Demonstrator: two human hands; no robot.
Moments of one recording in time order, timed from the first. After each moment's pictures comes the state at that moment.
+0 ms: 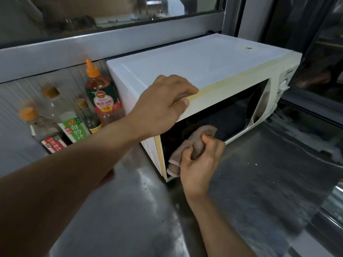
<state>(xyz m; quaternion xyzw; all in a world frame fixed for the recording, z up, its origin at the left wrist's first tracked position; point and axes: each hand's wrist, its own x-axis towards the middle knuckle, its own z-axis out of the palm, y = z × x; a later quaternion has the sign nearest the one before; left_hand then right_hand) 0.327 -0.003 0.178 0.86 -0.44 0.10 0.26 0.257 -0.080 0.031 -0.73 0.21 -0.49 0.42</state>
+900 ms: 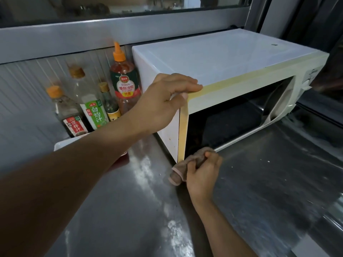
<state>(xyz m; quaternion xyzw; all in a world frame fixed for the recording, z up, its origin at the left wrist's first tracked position) 0.319 0.056 0.160 0.82 -0.42 0.08 0.37 0.234 -0.045 -0.008 -0.78 0.26 -0.34 0.46</state>
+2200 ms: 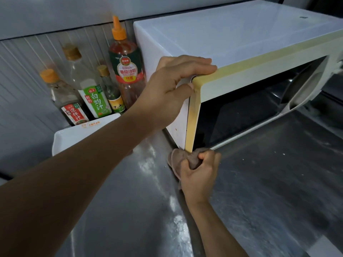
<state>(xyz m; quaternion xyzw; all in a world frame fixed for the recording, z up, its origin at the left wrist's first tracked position) 0.318 0.055 0.147 0.79 -0.39 0.05 0.47 0.240 -0.020 -0.030 -0.78 0.20 -0.41 0.44</state>
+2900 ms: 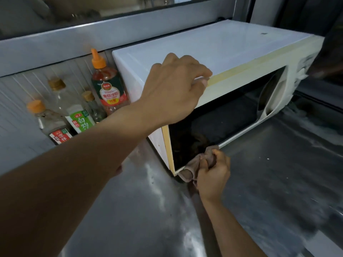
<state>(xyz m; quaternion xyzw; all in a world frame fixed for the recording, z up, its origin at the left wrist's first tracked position) 0.316 -0.010 0.191 0.88 -0.41 0.14 0.19 0.250 -0.095 -0.037 -0.76 0.29 -0.39 0.44</state>
